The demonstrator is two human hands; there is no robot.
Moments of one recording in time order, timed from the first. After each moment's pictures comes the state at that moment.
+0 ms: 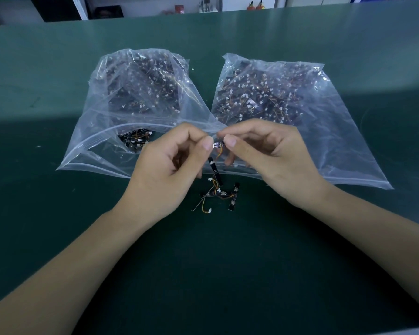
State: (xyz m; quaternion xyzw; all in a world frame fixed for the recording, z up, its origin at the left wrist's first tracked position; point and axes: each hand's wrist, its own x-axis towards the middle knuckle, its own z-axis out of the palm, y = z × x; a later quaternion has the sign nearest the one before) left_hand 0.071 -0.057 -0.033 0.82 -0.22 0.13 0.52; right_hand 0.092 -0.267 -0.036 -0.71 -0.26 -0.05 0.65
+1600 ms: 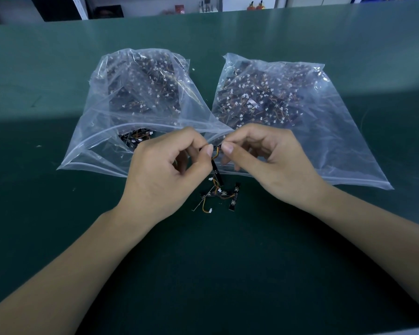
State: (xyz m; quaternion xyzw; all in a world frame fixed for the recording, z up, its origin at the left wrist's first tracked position) left_hand 0.071 -0.056 -0.033 0.85 -0.24 0.25 0.40; right_hand 0.090 -0.269 -0.038 -0.77 -0.26 -0.05 0.58
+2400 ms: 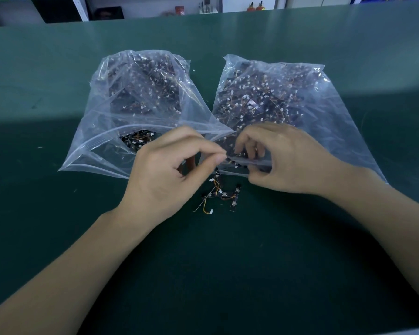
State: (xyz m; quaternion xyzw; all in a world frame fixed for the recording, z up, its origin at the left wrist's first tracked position) left_hand 0.078 -0.051 -0.041 0.84 -0.29 0.27 0.37; right_hand 0.111 -0.301 -0.023 -0.92 -0.33 -0.10 0.19
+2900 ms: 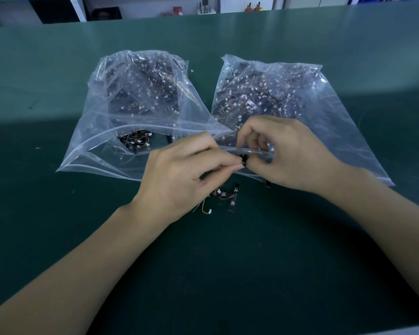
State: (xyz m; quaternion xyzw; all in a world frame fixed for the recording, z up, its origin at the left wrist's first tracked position) left_hand 0.085 -0.066 -0.050 0.83 -0.34 0.33 0.30; right_hand 0.110 -0.300 -0.021 -0.89 -0.33 -0.13 0.28
